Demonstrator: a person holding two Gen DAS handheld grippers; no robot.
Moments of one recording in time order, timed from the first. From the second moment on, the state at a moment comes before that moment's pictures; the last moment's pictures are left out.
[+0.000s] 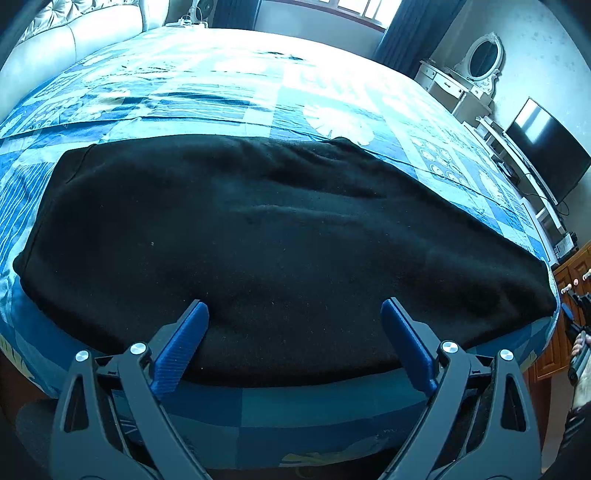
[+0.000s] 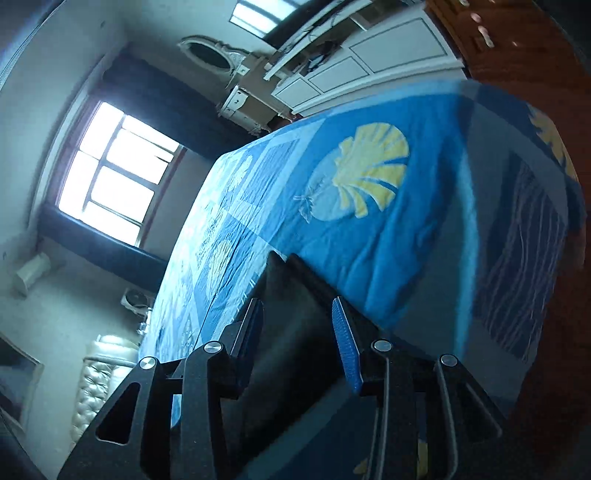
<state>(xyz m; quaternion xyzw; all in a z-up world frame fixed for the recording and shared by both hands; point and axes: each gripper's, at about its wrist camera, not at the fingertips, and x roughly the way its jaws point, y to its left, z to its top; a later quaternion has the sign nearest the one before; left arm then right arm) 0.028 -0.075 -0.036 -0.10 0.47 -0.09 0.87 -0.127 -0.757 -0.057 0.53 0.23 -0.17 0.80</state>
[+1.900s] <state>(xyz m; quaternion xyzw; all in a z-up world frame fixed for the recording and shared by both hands) 0.001 -0.018 -0.022 -0.10 0.46 -0.08 0.88 -0.058 -0.547 -0.096 0.61 0.33 0.04 0.72</state>
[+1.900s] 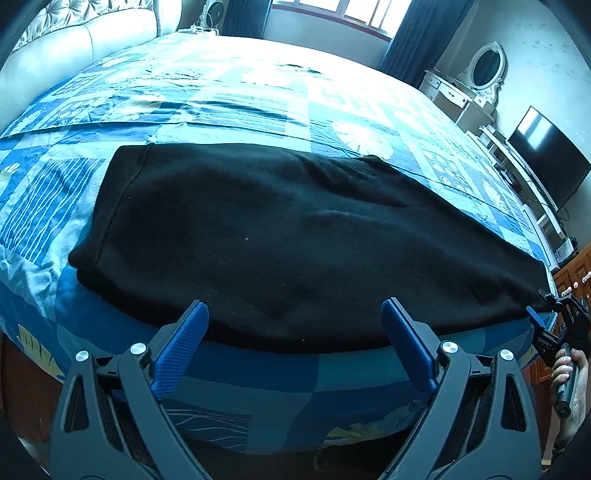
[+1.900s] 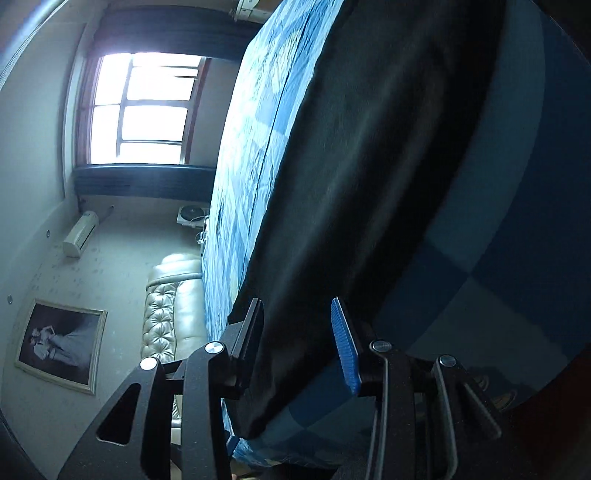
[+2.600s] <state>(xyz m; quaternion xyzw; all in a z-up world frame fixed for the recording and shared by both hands) 0.013 -0.001 -0.021 -0.07 0.48 -0.04 0.88 -0.055 -0.508 -0.103 0.60 0.35 0.00 0.72</state>
